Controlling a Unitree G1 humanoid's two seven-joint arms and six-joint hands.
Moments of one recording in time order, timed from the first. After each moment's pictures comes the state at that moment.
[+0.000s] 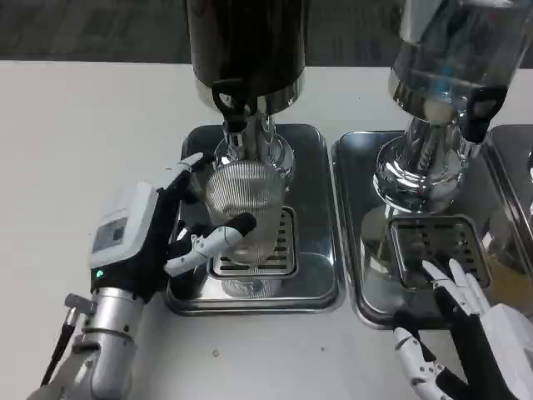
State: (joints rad) left arm -0.36 0.36 -0.33 0.91 0.60 -0.56 0.64; right arm 0.65 -0.18 0.21 -0.51 -0.73 0.01 -0.11
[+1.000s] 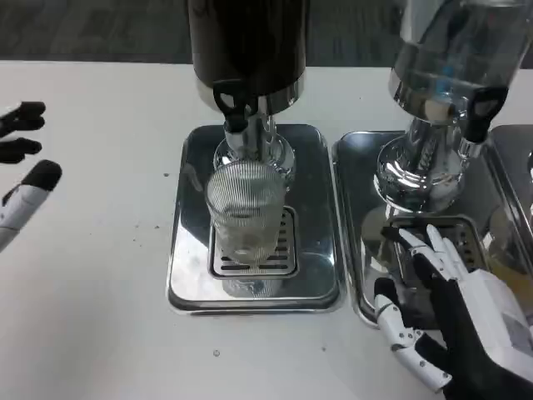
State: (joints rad) left arm -0.11 0.62 0.08 0.65 0.18 -0.84 0.30; right arm 0.51 -0.17 0.23 -0.43 -0.72 -0.02 -0.14
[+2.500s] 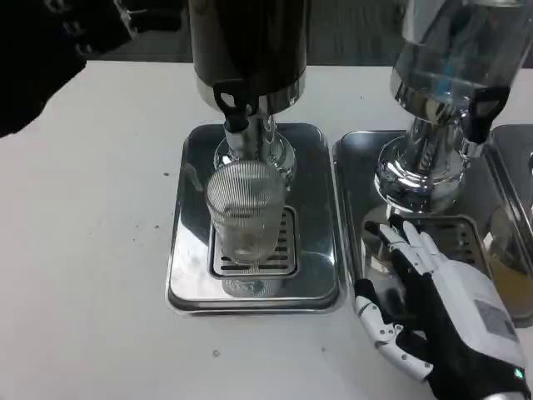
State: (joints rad) left arm -0.60 0.66 0.29 0.43 -0.73 0.17 -1.11; right arm 0.40 -0.22 0.26 -0.35 -0.76 0.02 -0.11
